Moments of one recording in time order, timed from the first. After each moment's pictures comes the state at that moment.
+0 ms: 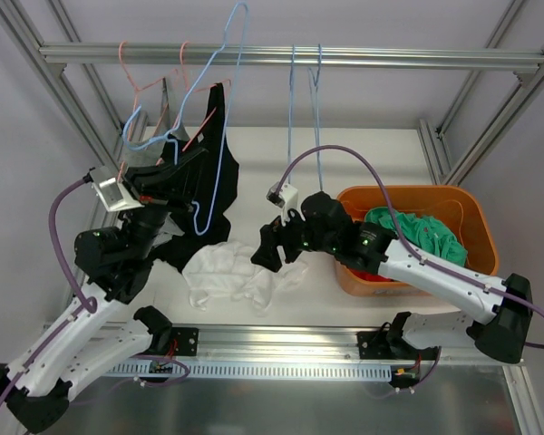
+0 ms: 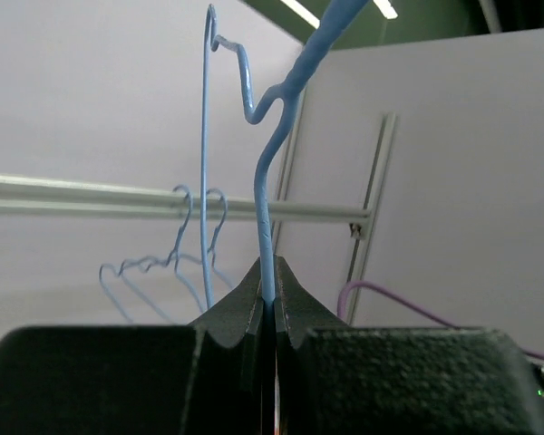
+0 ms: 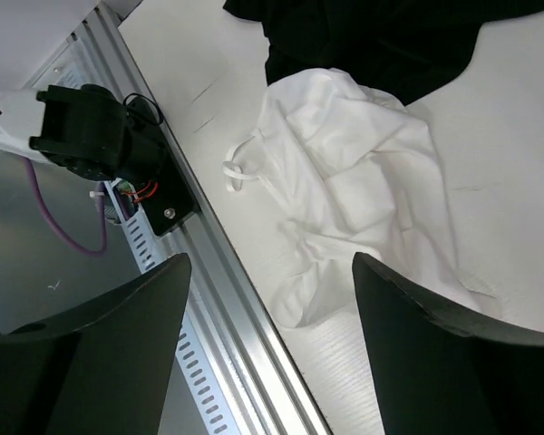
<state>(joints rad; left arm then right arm) -0.64 0.74 0.83 0.70 0.07 -0.30 1.04 1.23 1.09 -0.35 -0.21 0.34</state>
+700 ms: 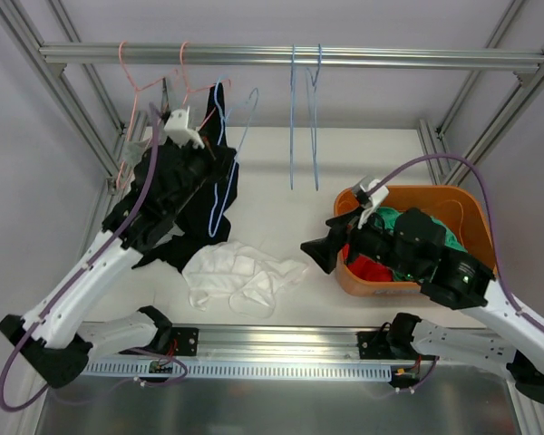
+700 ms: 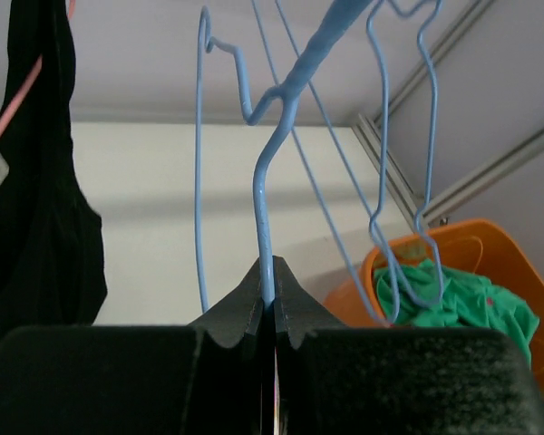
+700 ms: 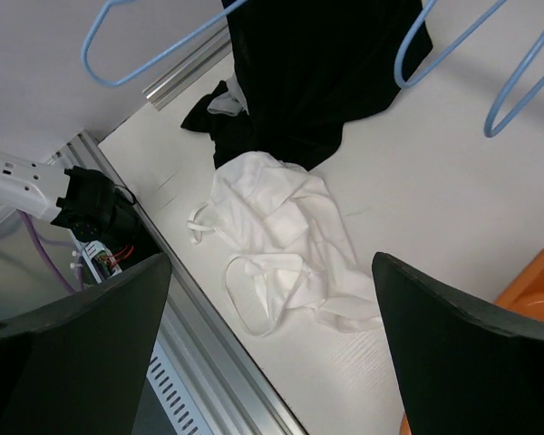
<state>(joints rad) -0.64 0.98 1.15 -0.25 -0.18 -0.43 1.03 0.79 1.07 -0.53 0.07 0.30</state>
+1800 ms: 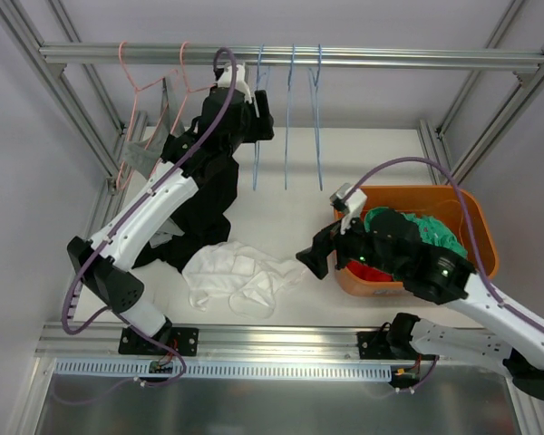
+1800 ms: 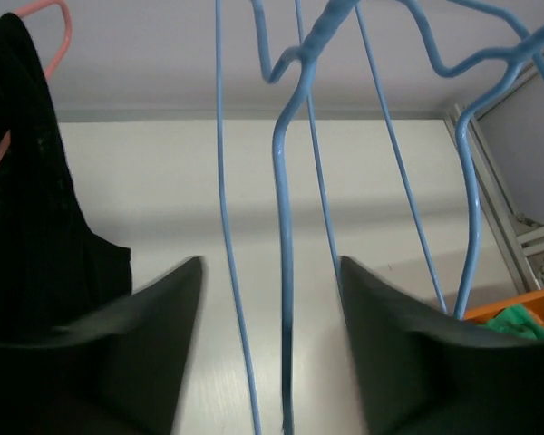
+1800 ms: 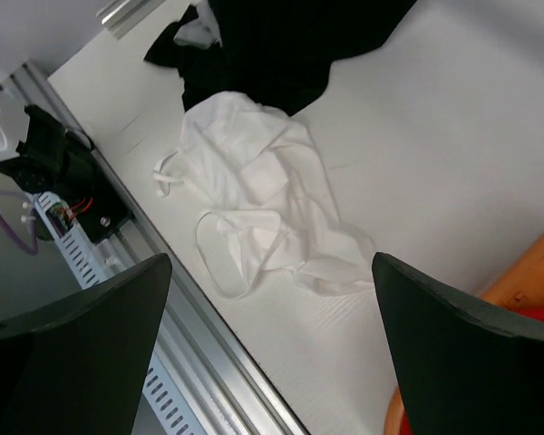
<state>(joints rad) -0.64 1.62 1.79 -0.47 -0.32 -0.38 1.03 0.78 1.04 -0.60 0.10 0.26</state>
